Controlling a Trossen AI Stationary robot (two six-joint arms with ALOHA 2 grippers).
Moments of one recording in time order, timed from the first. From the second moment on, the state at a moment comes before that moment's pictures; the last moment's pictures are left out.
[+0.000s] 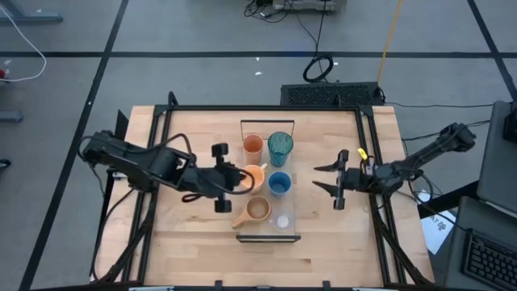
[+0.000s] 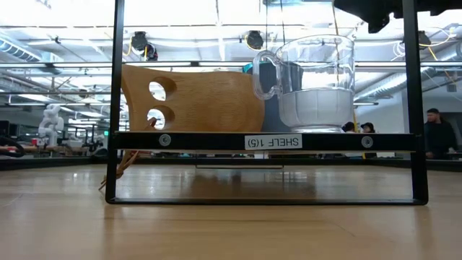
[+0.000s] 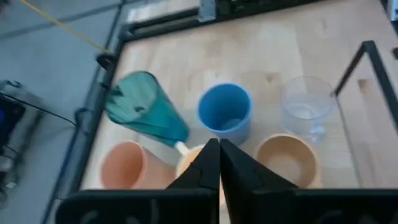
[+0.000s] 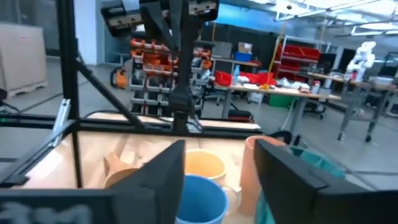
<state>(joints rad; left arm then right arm) -0.34 1.53 1.68 -0.95 -0.49 -0.09 0.49 0.74 0.32 0.47 0.63 -0.14</state>
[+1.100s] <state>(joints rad) -0.15 0.89 0.52 0.11 -0.27 0.08 0.28 0.64 0.18 0.44 0.25 -0.26</state>
